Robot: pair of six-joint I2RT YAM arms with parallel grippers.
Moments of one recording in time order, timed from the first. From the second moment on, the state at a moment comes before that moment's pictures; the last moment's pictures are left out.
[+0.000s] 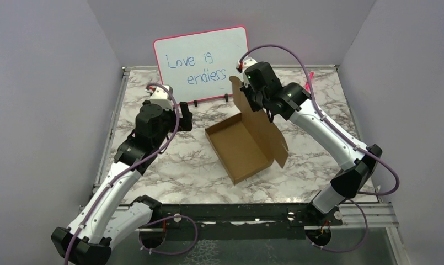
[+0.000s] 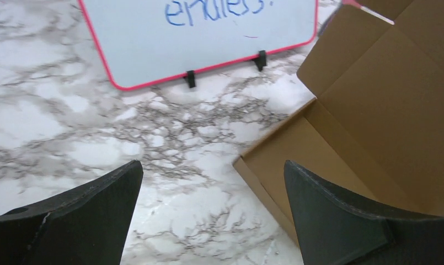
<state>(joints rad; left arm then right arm) -0.44 0.90 0.93 -0.36 -0.15 -0.27 0.75 1.60 1.75 -0.88 0.35 0.02</state>
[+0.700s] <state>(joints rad) -0.34 0.77 0.83 -0.40 -0.33 -0.11 0.75 1.83 1.96 -0.84 -0.21 -0.67</state>
